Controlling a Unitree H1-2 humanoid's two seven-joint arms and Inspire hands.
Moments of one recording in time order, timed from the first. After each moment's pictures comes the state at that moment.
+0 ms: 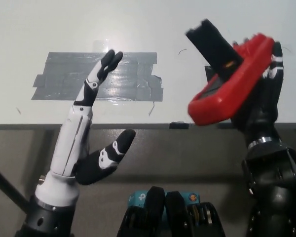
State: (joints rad) left_arm -0.28 0.04 -0.12 -0.61 0.26 -0.09 -0.09; right_arm -0.48 0.23 -0.20 -0.30 0.93 0.43 -0.34
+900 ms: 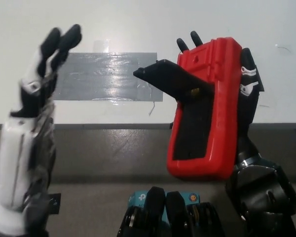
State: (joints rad) left_arm -0.36 0.04 -0.06 -0.87 0.21 -0.04 -0.11; right_arm -0.39 0.19 -0.01 -0.40 1.13 0.47 -0.21
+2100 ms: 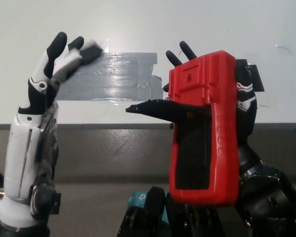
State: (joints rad) left_arm -0.33 0.05 -0.06 -0.81 0.20 -0.05 -0.11; right_arm -0.37 0.12 0.05 -0.41 1.13 0.47 -0.06
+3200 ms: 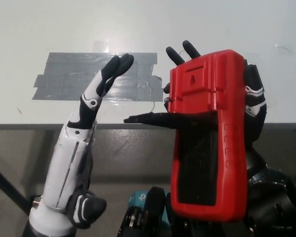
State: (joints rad) left_arm -0.27 0.00 -0.19 -0.77 0.27 -0.08 -0.12; right_arm -0.37 0.13 0.07 -0.49 1.14 0.47 -0.08
